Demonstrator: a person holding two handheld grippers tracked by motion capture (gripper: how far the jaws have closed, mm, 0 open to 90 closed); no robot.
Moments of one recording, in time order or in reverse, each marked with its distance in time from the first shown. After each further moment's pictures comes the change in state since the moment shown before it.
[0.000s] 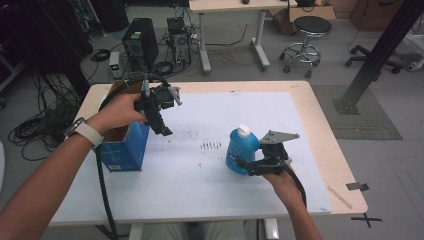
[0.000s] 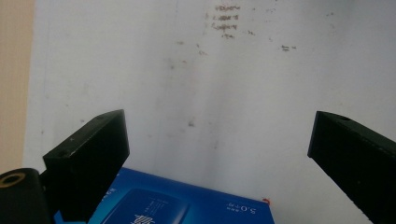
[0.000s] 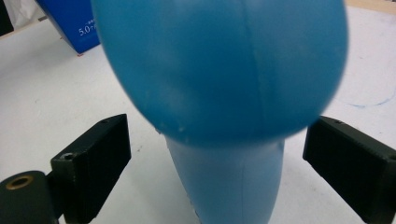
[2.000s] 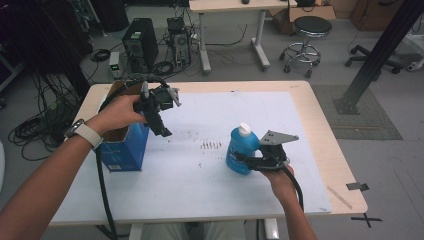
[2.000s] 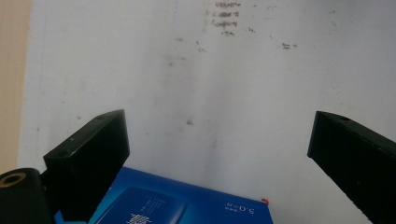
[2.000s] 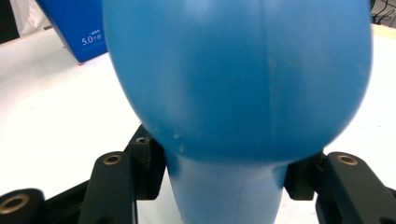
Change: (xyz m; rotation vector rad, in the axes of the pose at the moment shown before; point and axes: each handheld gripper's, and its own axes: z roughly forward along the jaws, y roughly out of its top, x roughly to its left) left arm 0.000 -0.004 0.003 -0.001 -0.002 -0.013; right arm -0.003 -0.003 0.006 -0.071 0.008 -0.043
